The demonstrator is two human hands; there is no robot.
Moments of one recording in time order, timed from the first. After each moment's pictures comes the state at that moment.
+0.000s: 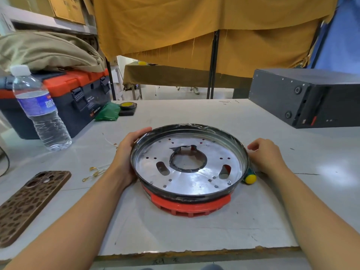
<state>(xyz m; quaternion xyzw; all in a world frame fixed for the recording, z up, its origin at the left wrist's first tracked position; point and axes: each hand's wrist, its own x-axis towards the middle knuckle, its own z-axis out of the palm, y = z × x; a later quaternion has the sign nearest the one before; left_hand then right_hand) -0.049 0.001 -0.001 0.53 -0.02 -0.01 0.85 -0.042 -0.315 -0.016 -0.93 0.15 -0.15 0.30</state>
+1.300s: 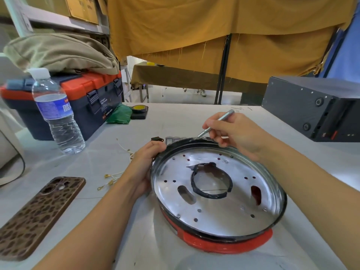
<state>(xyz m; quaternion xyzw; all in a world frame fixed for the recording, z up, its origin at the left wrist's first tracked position) -0.046 0.011 0.003 0.60 0.01 -0.02 0.80 -0.038 -0.206 0.080 -0.76 -0.16 0.03 0.63</state>
